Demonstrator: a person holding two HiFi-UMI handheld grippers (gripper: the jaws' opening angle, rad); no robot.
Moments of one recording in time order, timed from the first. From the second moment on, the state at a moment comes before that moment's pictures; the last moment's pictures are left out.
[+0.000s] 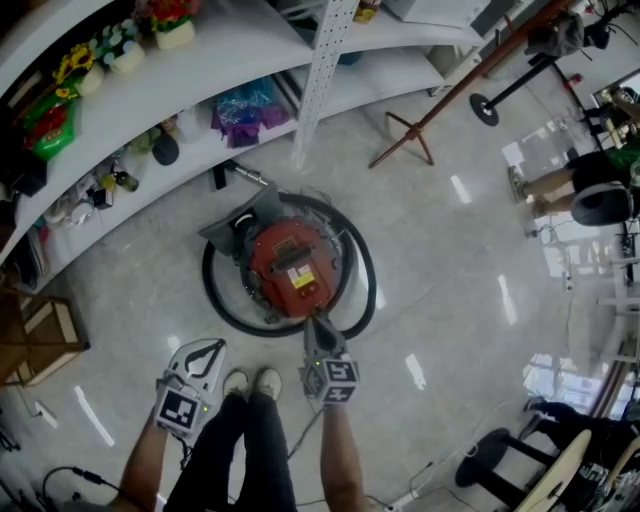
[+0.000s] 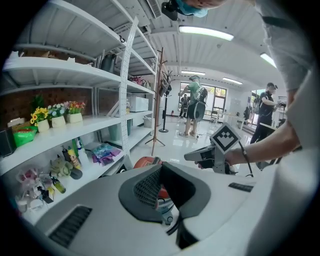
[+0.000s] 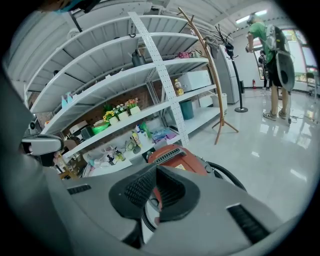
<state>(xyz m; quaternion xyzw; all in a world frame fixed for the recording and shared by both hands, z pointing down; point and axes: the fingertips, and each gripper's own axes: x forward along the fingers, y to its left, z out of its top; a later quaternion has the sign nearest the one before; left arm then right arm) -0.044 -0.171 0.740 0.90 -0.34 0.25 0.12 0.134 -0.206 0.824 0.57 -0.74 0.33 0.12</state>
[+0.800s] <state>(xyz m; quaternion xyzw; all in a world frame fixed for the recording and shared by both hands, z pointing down) -0.031 -0.160 0.636 0.91 -0.34 0.21 0.09 0.111 -0.151 0.662 0.58 -0.77 0.27 0.08</state>
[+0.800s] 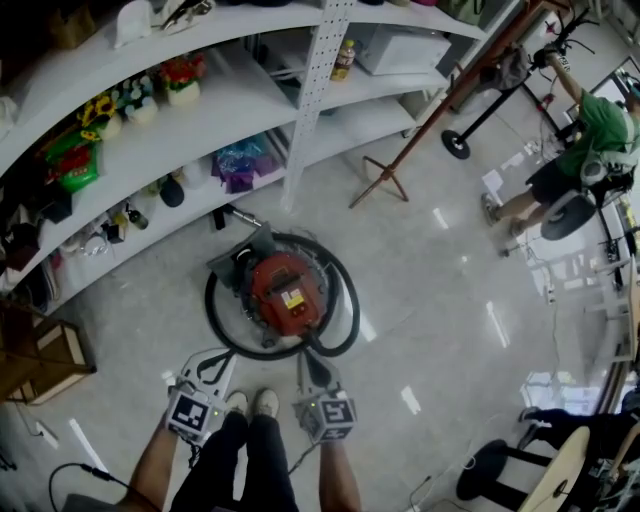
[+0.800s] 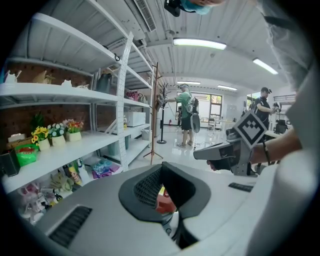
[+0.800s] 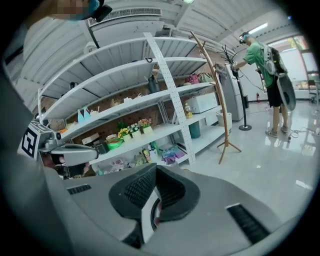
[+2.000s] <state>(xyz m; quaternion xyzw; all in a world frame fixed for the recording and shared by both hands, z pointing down) -0.024 -0.139 0.477 0.93 -0.32 0.16 0.04 0.076 -0.102 0.491 0.59 -0.78 0.23 0.04</state>
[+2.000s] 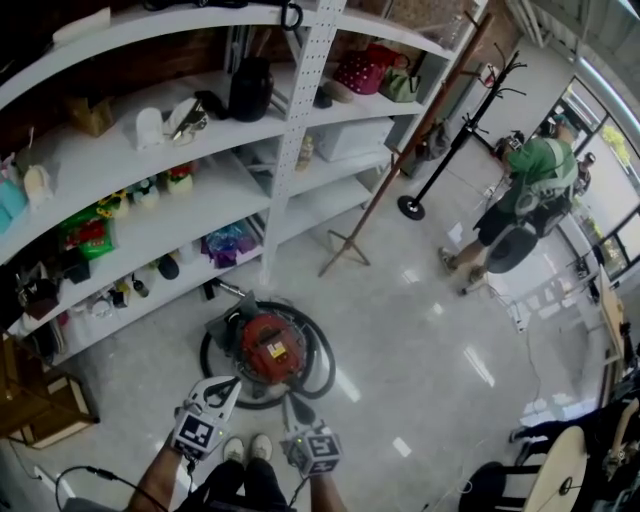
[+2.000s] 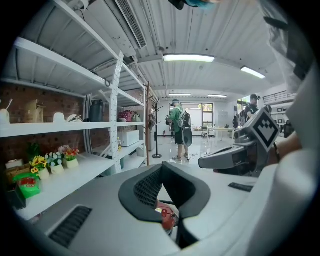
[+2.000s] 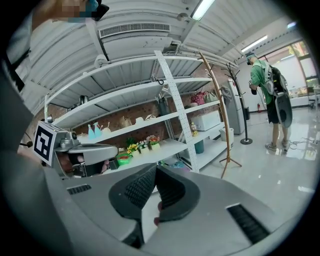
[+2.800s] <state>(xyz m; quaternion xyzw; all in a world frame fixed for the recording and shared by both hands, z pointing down) -0.020 -0.125 0.404 0.94 -0.32 0.11 0.03 0.093 -0.074 0.427 0.60 -0.77 0.20 0.01</state>
